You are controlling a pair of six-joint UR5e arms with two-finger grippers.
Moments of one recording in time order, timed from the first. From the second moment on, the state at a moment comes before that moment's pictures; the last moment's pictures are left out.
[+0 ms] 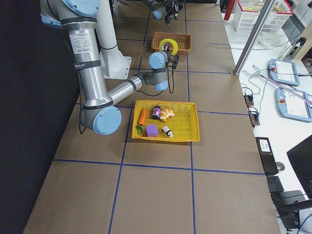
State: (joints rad) left arm -0.79 -1.85 -1.71 -3.12 -2.13 -2.36; right arm 0.68 -1.34 1.79 -0.14 2.03 2.00
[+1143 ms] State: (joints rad) left arm -0.56 -1.99 -1.73 -3.20 -1.98 -2.37; right arm 0.38 -1.32 1.77 0.11 1.84 2.02
